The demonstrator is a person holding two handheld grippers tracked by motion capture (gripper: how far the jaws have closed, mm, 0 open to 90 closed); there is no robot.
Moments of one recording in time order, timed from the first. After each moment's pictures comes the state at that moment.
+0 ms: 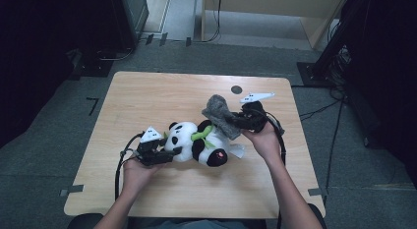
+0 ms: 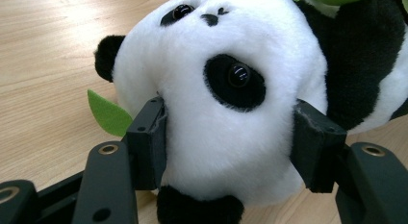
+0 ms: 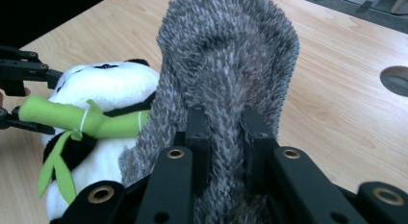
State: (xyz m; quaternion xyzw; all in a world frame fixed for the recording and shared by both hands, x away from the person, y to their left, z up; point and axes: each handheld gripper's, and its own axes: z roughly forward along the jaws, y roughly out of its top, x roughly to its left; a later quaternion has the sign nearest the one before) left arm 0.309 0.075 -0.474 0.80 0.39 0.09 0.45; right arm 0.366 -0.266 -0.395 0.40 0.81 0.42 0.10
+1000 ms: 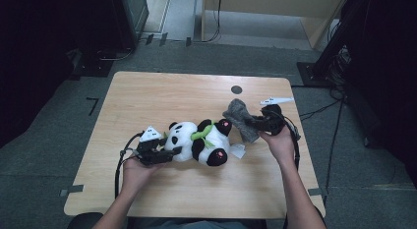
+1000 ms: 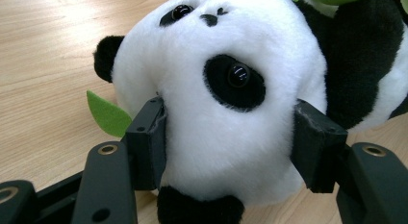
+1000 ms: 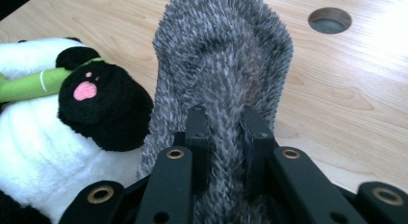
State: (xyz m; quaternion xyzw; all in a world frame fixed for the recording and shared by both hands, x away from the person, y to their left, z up) left arm 0.311 0.077 -0.473 0.80 0.39 0.08 0.45; right arm 0.369 -0.325 -0.420 0.48 0.78 0.40 0.11
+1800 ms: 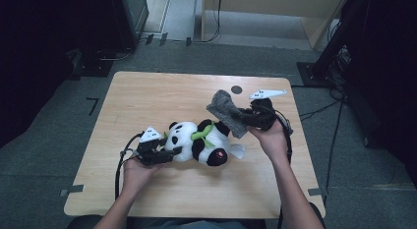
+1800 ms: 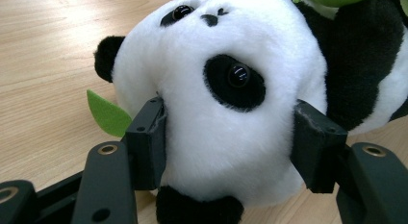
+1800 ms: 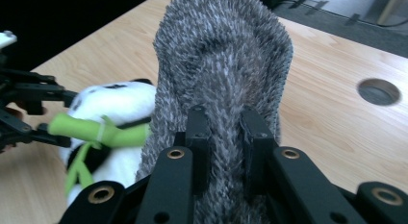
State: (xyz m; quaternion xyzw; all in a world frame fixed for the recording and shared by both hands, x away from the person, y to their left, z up) left arm 0.310 0.076 -0.475 0.79 0.39 0.09 0.45; right arm 0.358 -0.280 -0.373 0.41 0.79 0.45 0.11
